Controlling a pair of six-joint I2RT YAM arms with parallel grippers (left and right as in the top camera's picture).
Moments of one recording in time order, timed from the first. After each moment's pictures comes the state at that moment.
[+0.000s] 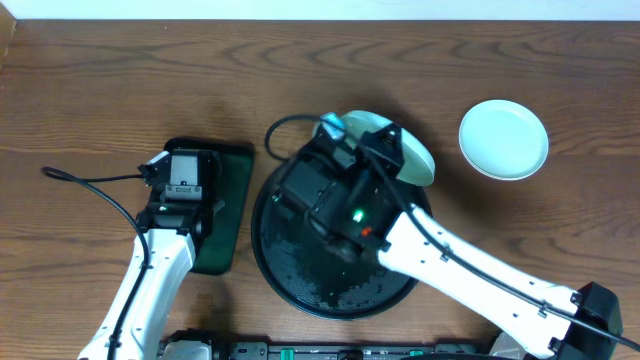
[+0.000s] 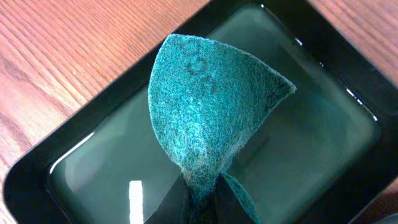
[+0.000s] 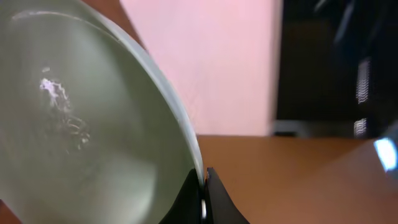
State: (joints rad) left arm -0.06 1.25 0.73 -0.60 -0.37 -0.67; right arm 1.02 1.65 1.50 -1.00 1.32 -0.29
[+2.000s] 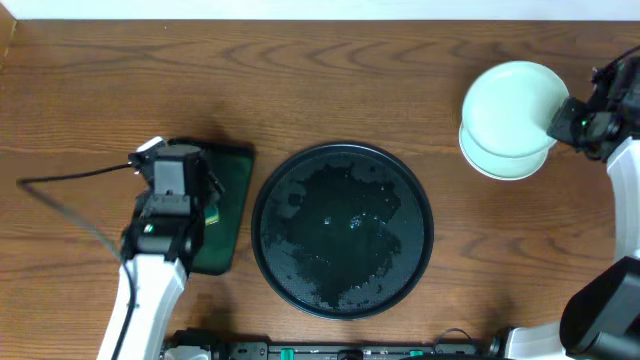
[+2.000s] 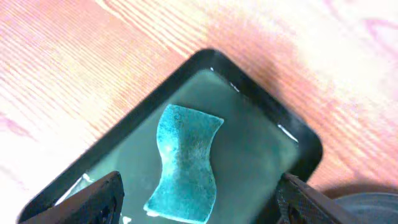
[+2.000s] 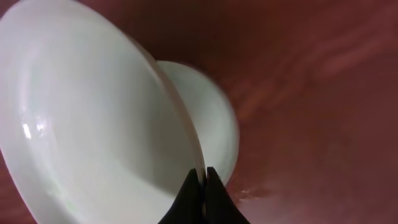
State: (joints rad) left arm -0.06 1.05 0.76 -0.58 -0.34 -0.56; right arm -0.33 1.65 1.32 -0.68 -0.03 0.21
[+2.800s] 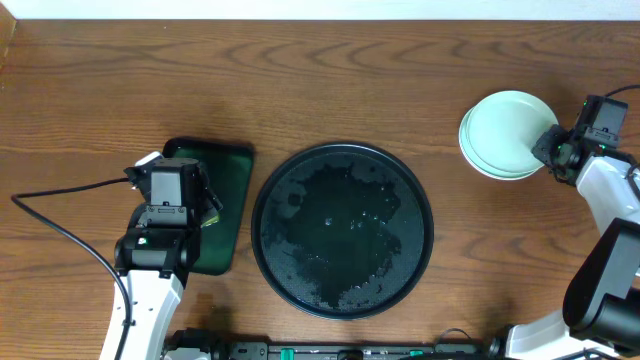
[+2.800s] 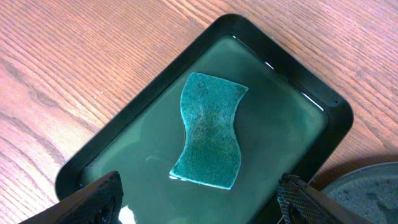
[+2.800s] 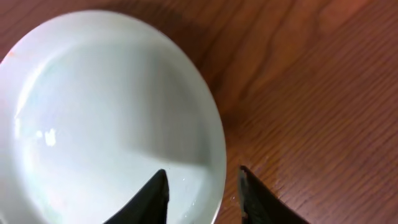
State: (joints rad) left arm -0.05 1.01 0.76 -0.73 -0.34 -0.56; right arm -0.33 1.73 1.07 -0.35 0.02 0.36
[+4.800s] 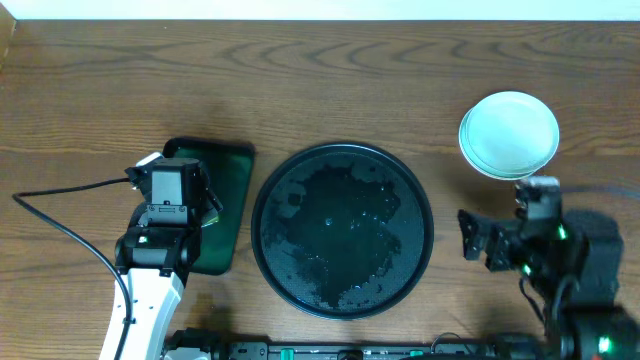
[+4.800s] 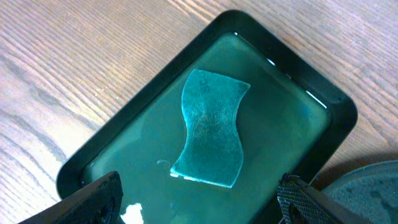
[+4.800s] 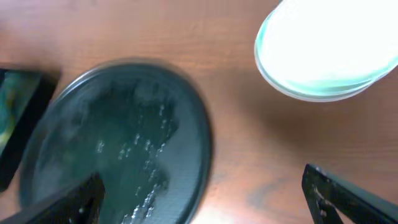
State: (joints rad) left arm -0.05 1.02 0.76 -0.73 -0.34 -0.56; right arm 0.01 0.60 0.76 -0.84 -0.23 0.12
